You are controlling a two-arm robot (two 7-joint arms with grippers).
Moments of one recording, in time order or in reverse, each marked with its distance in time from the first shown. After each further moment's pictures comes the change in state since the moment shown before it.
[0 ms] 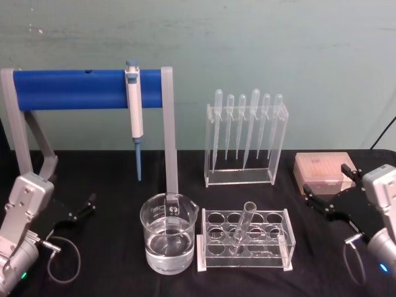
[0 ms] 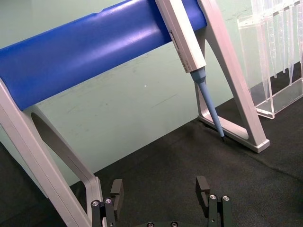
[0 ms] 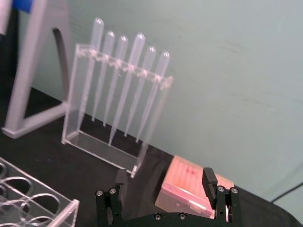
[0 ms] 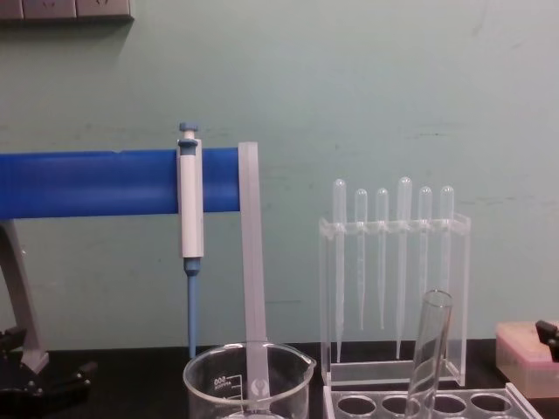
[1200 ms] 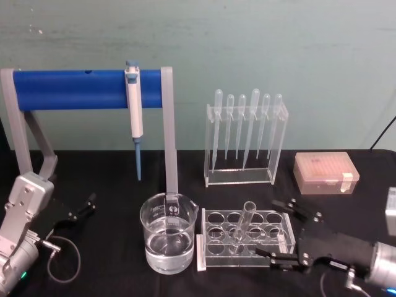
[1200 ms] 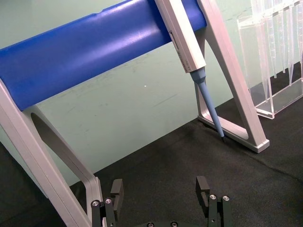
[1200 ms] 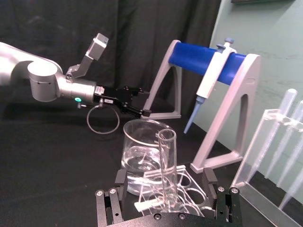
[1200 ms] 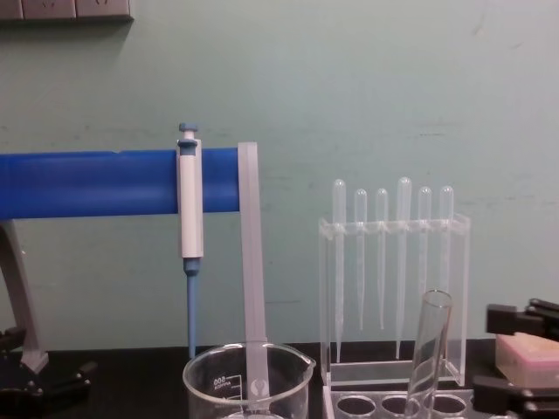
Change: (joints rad) left arm 0.000 0.000 0.000 0.000 0.000 0.000 0.000; right arm 0.028 0.095 -0.025 -0.015 0.299 -0.174 0.810
